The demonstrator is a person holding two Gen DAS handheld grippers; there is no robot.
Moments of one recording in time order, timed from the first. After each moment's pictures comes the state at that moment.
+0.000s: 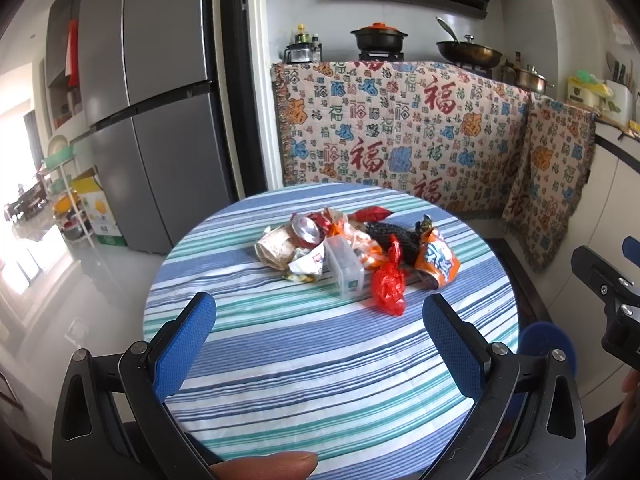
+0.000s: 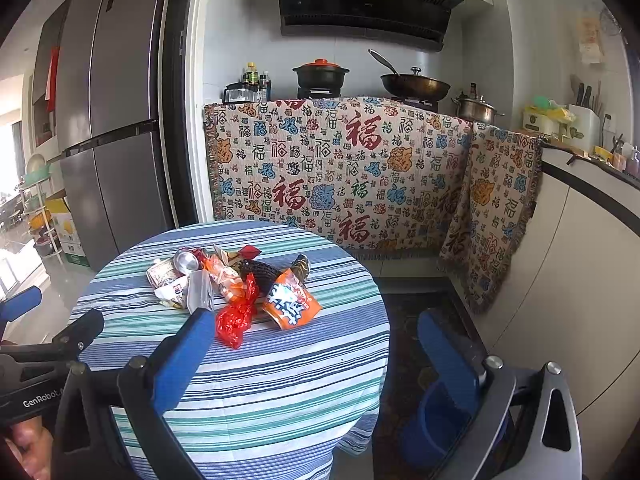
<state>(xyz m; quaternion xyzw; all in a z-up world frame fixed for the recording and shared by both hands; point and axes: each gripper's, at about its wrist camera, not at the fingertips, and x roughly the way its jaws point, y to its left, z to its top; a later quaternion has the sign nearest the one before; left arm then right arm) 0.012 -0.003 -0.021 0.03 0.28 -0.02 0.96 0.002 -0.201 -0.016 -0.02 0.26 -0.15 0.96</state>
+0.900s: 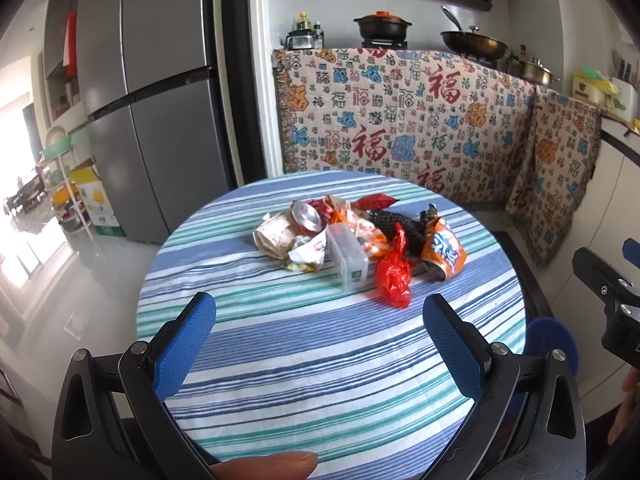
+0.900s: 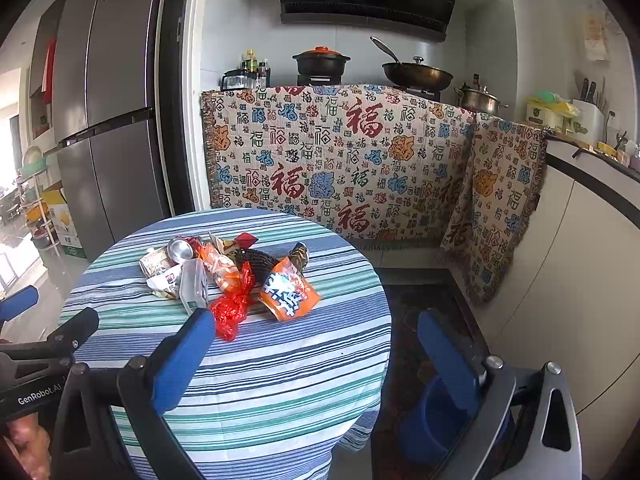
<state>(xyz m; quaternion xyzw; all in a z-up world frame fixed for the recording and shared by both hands) 0.023 -0.004 -0.037 0.03 0.31 -0.02 0.95 0.018 -0.203 -0.024 -0.03 0.28 -0.14 0.95</state>
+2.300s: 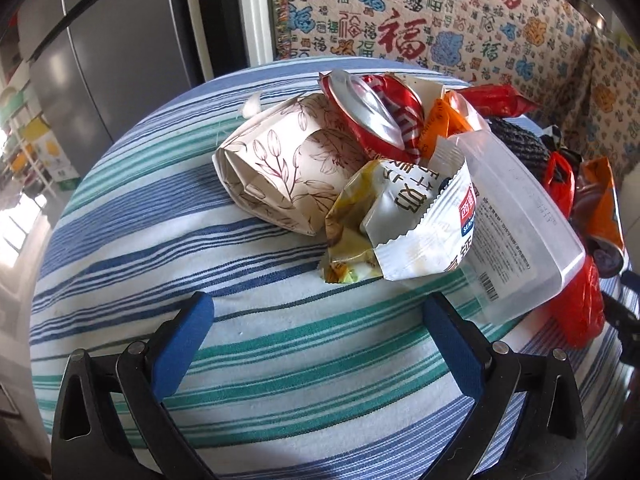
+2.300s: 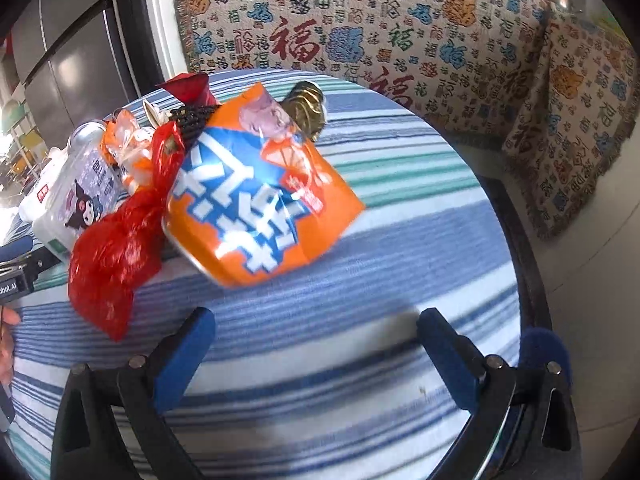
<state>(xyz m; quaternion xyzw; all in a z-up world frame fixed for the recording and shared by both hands) 0.240 0.044 -0.195 0.03 0.46 -0.05 0.89 0.201 -0.255 -0.213 0.00 0.46 -0.10 0.88</state>
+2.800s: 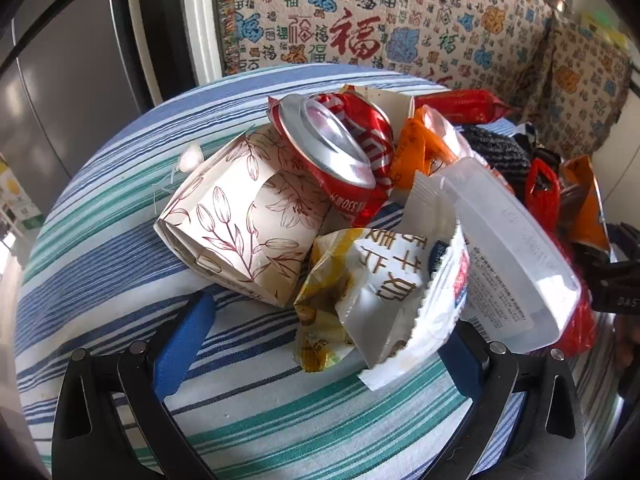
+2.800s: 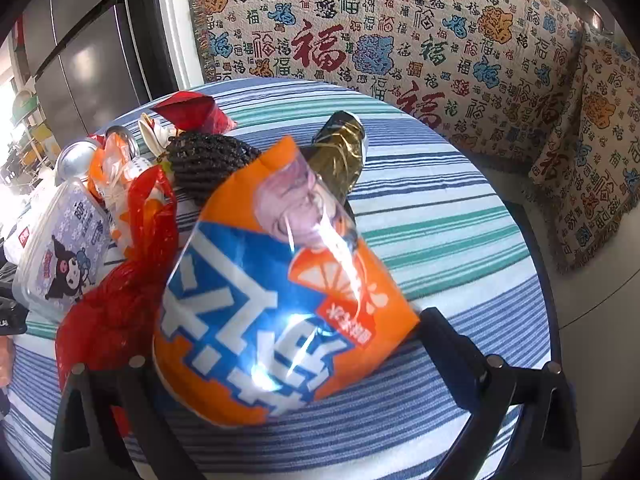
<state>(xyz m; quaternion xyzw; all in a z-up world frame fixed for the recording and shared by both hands) 0.273 0.036 -0.192 0.04 0.45 -0.14 0.88 0.256 -0.247 -0.218 -0.01 0.46 -0.07 0.89</state>
